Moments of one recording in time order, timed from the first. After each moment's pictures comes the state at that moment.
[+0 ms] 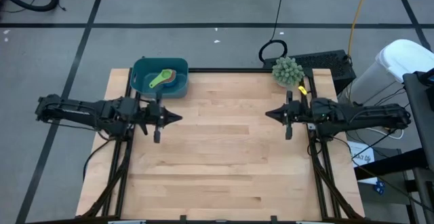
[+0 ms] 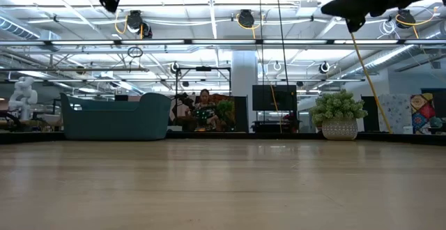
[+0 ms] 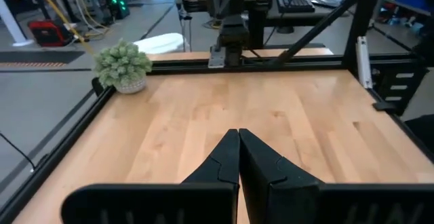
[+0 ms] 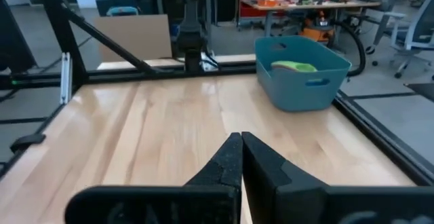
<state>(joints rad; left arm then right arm) -0.10 0.72 0.64 -0.14 -0.13 0.03 0.02 0.53 0.45 -0.12 0.13 0.06</state>
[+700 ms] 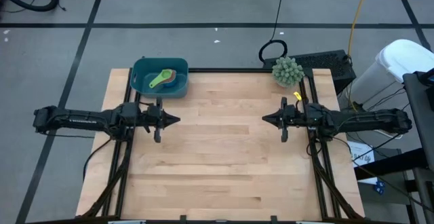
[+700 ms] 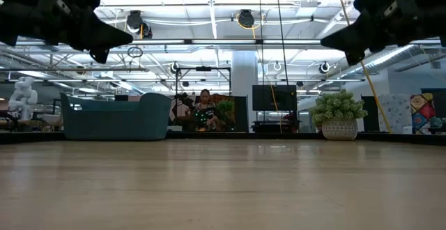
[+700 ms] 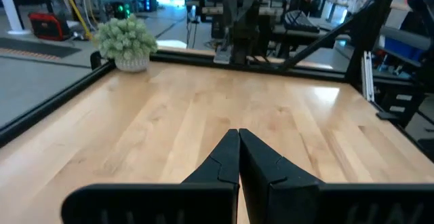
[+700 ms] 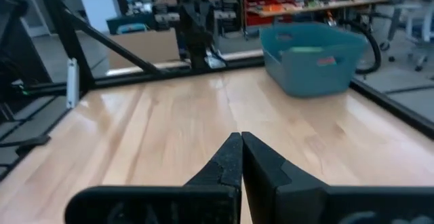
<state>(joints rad) 0.06 0.55 0.18 0.25 0.03 -0.08 -0.06 0.52 0.16 0.22 0.02 0.13</state>
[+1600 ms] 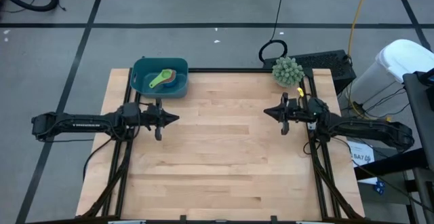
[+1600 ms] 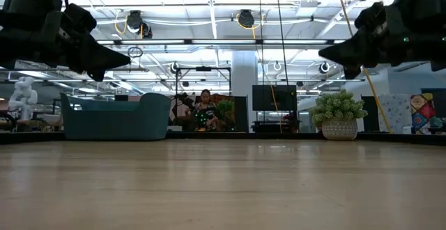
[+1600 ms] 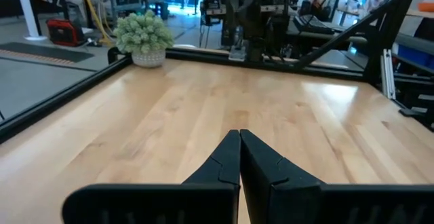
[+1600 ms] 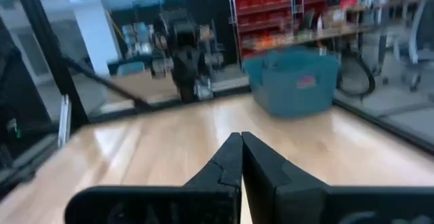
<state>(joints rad) 0.20 0.55 0.01 0.46 0.13 -0.06 -0.37 0.54 0.02 0.55 -0.26 0.18</state>
